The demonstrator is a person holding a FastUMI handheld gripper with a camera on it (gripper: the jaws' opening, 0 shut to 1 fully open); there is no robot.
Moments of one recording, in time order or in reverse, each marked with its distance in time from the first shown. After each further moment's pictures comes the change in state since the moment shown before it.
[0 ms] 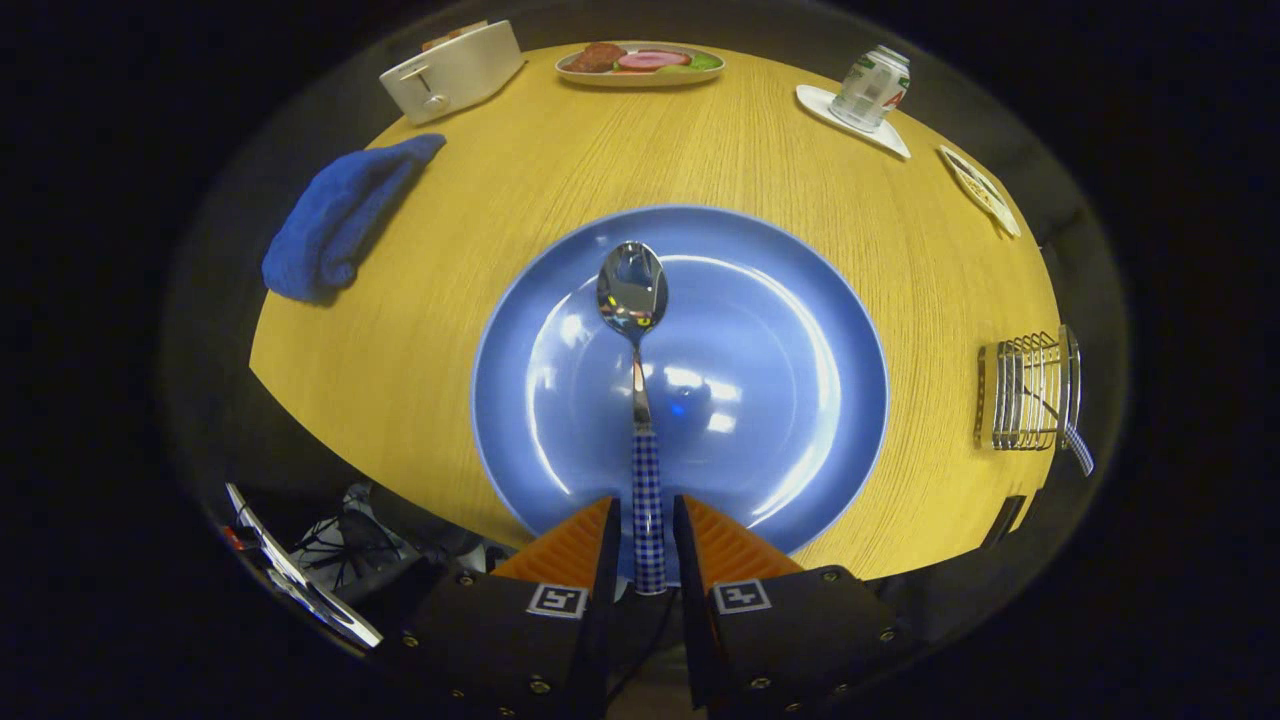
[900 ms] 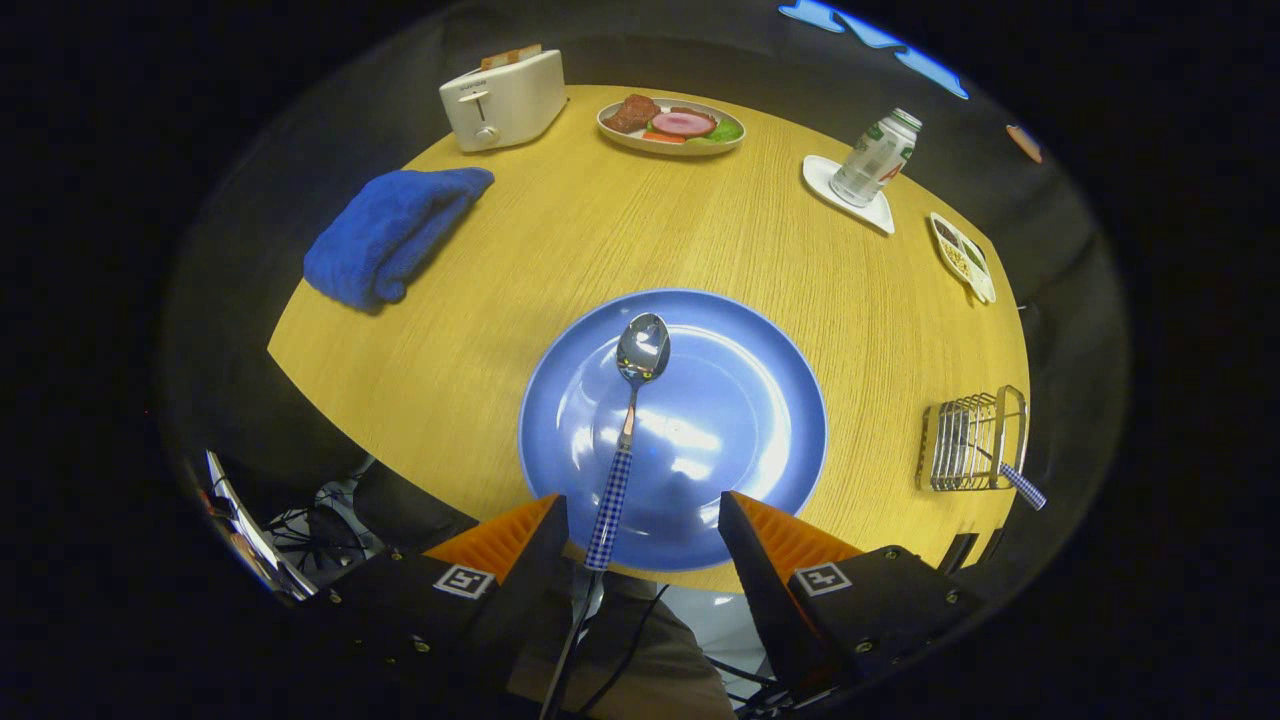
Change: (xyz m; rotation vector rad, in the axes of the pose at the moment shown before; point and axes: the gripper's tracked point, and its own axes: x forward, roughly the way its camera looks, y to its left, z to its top) arm -0.046 0.000 0.019 -0.075 -0.161 -0.059
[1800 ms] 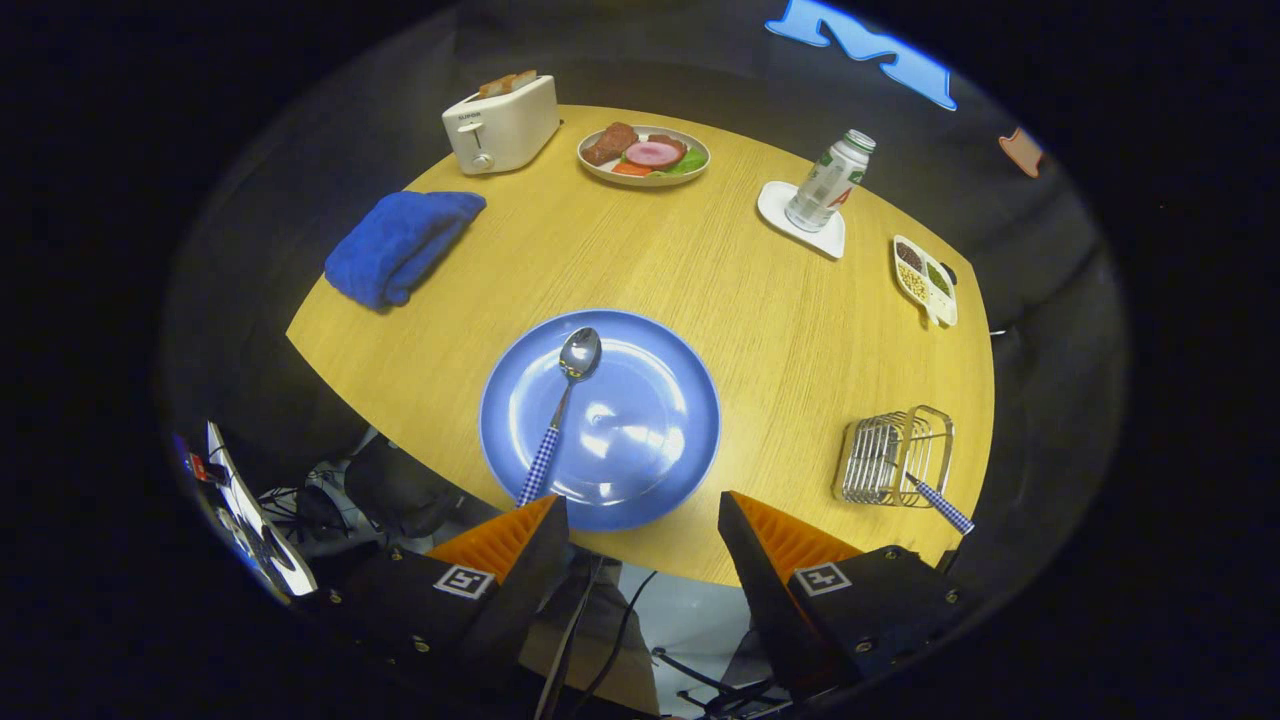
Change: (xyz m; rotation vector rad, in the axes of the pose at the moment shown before) arm -0.062 -0.056 0.002 -0.081 -0.049 0.007
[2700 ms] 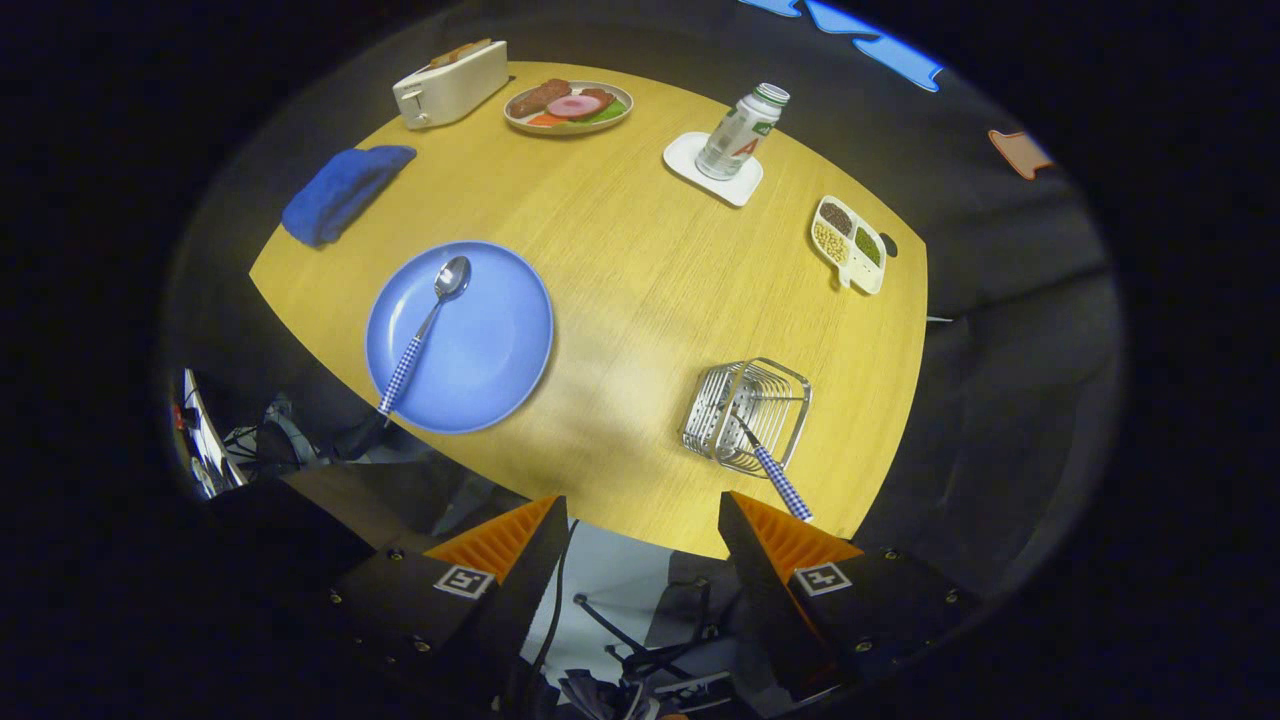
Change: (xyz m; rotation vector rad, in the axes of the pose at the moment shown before) arm -0.055 -0.135 -0.028 -0.074 0.158 -0.110
